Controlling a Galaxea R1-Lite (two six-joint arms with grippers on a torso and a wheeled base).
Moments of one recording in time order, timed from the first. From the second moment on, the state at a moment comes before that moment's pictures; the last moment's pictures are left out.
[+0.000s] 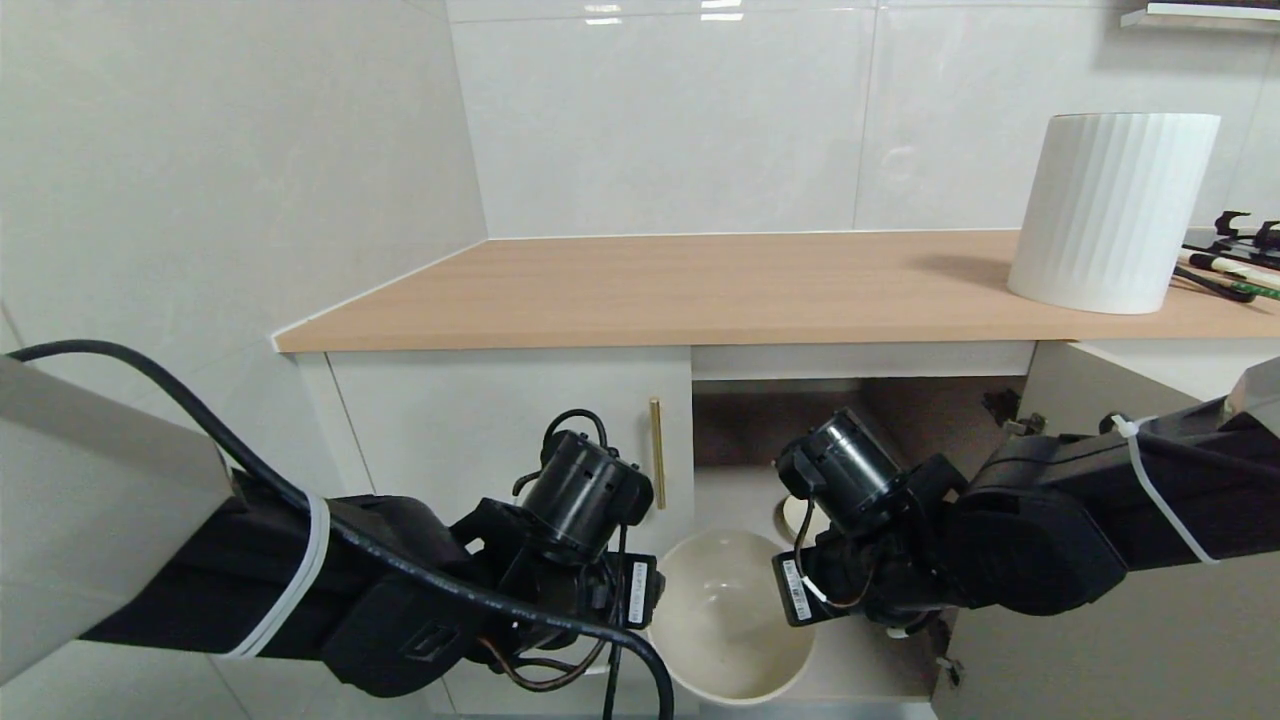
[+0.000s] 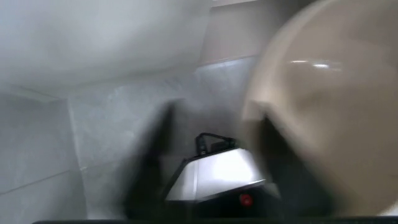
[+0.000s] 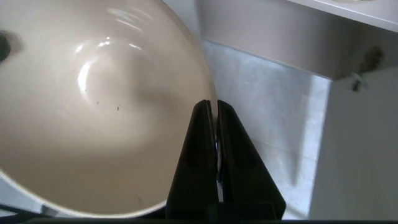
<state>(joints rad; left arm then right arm) -0.72 1.93 -0.92 -0.12 0.25 -0.49 0.74 1.97 -1.12 0.14 -0.20 0.43</state>
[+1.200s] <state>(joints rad) -0.71 1.92 -0.92 -0.13 0.25 -0.50 0.45 2.22 -1.14 -0.26 -0.38 0.57</state>
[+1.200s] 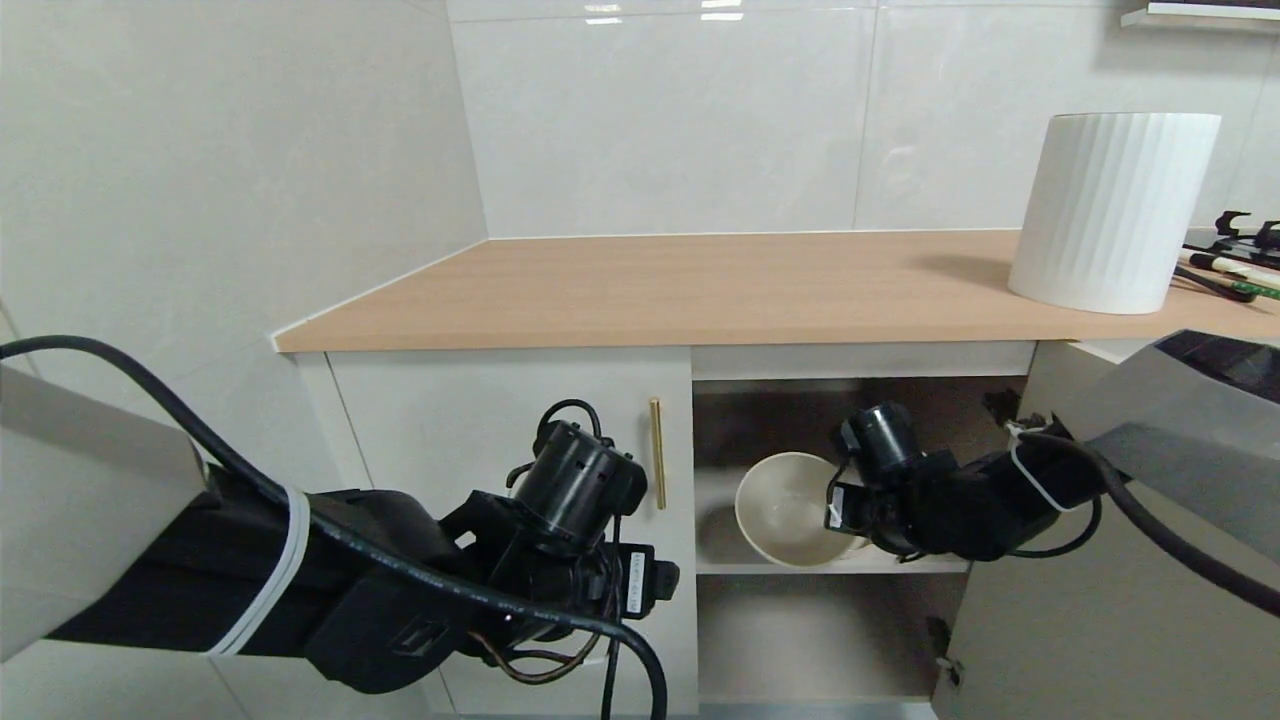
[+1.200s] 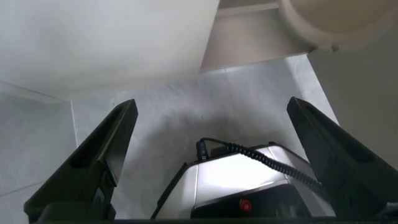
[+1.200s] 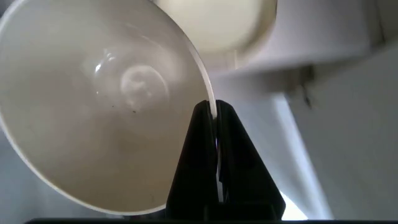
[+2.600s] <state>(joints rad) -0.71 1.92 -0.92 -0.13 0.26 -0.50 0.29 2.50 -1.40 -0.29 -0.38 0.54</state>
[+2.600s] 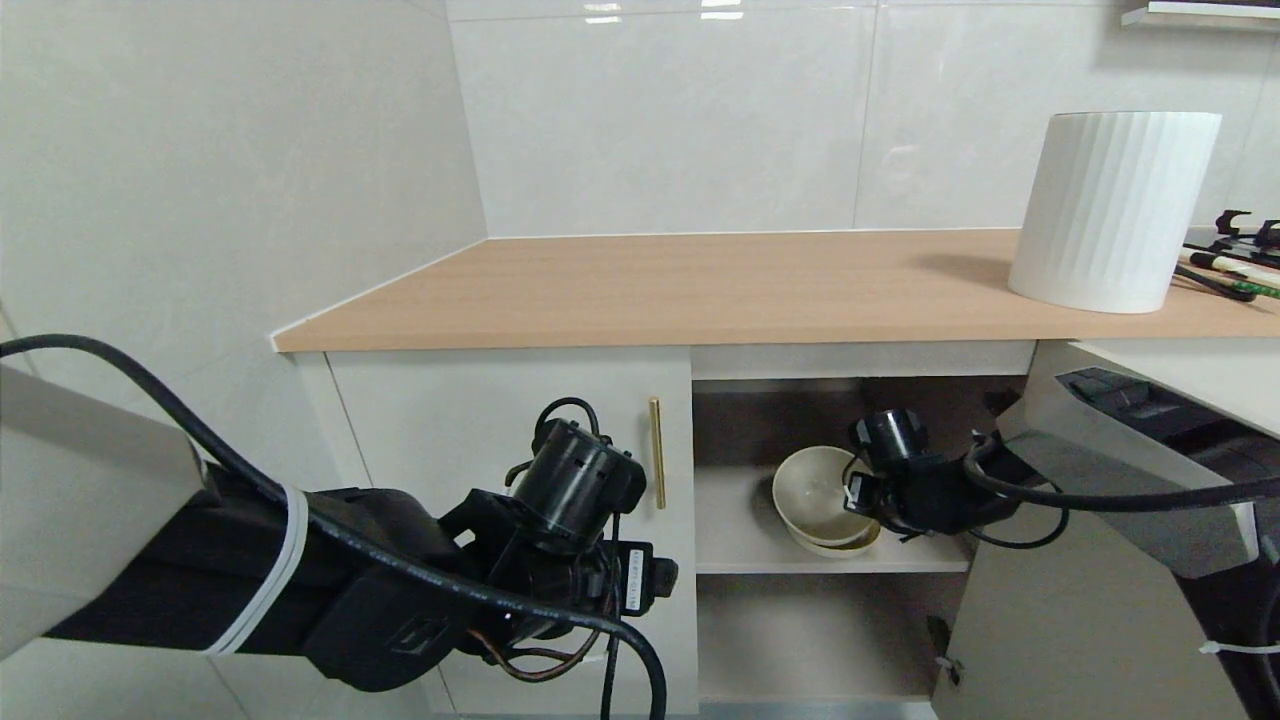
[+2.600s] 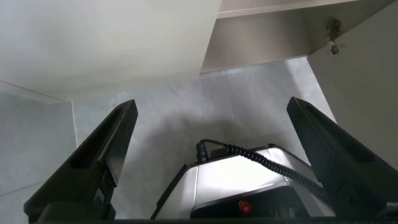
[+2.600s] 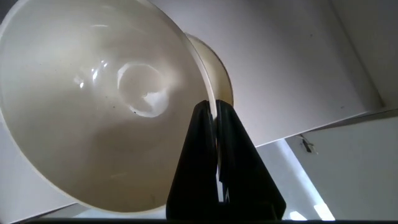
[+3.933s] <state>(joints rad) -0.69 1.89 -0.93 -0.13 0.25 -0.50 0.29 2.49 -1.38 -0.29 -0.38 0.55</state>
